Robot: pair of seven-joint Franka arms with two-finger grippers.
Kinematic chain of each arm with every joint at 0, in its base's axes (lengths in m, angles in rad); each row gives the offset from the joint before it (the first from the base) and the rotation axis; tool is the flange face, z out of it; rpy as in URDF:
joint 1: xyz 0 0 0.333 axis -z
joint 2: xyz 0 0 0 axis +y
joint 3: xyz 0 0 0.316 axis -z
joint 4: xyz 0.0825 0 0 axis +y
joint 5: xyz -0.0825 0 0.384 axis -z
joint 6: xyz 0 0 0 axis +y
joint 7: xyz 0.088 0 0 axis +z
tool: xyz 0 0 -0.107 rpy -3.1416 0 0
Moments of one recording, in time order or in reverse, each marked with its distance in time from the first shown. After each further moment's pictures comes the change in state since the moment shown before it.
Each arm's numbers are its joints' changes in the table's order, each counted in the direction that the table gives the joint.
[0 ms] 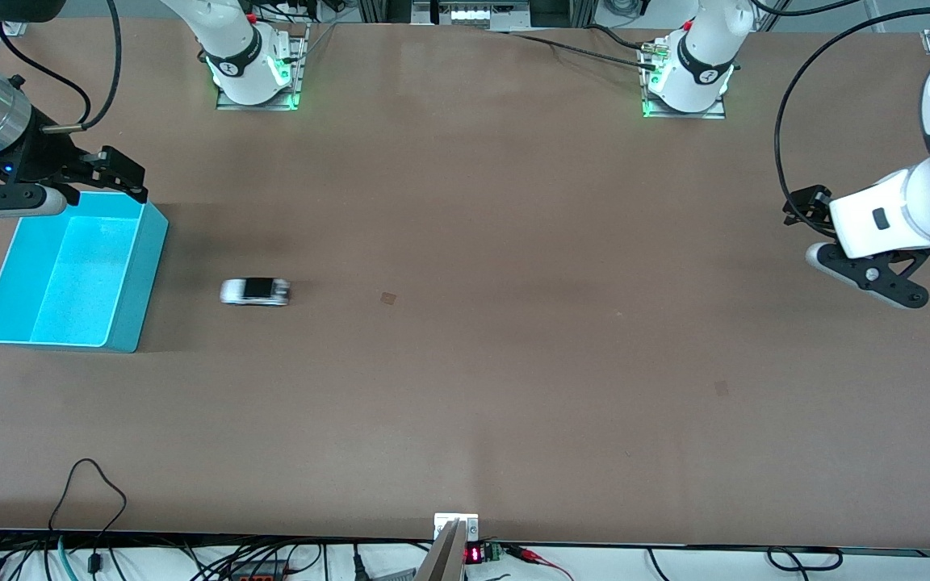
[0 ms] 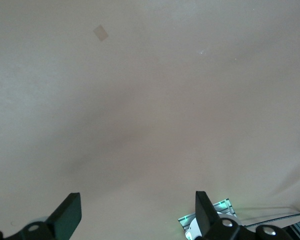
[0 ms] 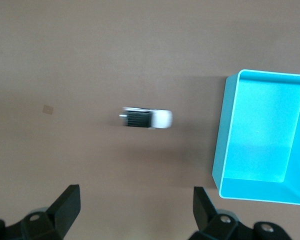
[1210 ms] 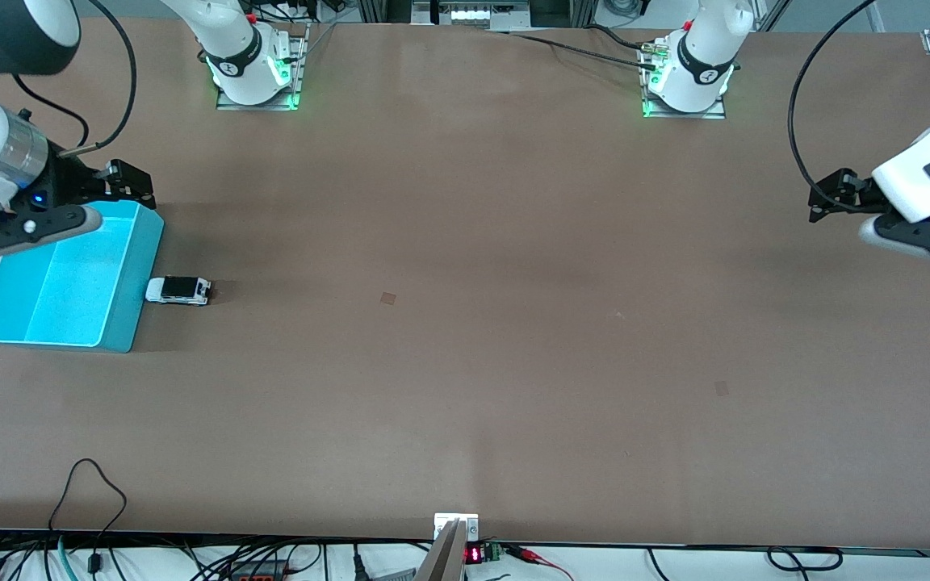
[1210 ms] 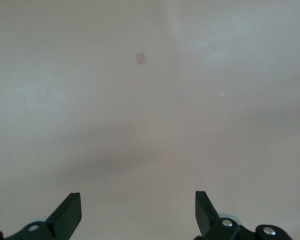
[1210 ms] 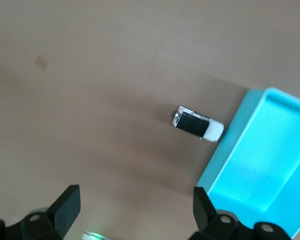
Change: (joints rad) left arm 0.022 -0.228 -0.065 0.242 0.030 -0.226 0.280; right arm 0.018 0.087 0.021 0.017 0.005 0.011 0.460
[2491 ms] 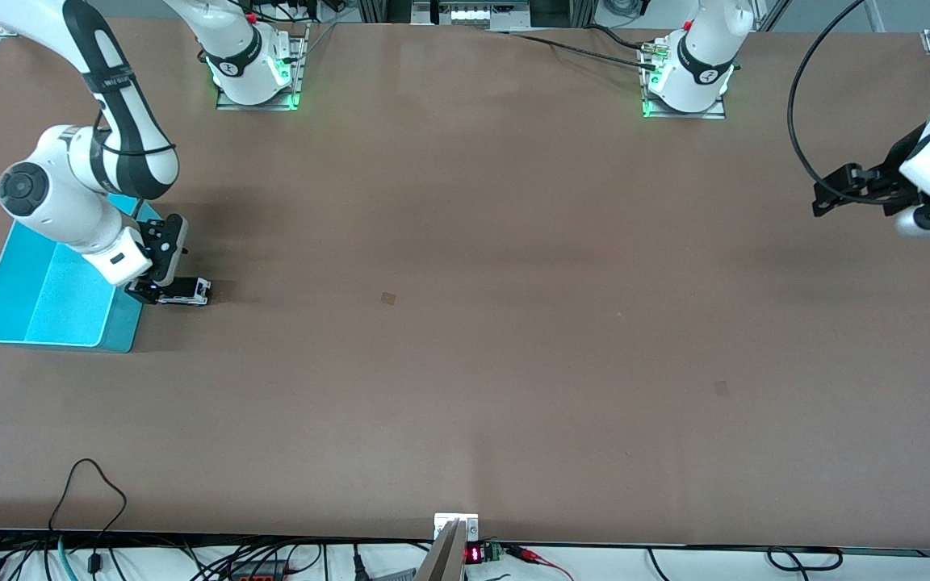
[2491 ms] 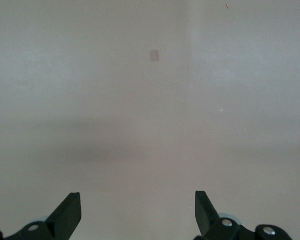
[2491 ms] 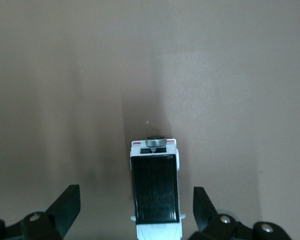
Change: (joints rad) left arm -0.018 -0.062 -0.005 0.057 0.021 -0.001 0.156; right arm 0.139 0.189 0.005 0.567 0.017 -0.893 1.145
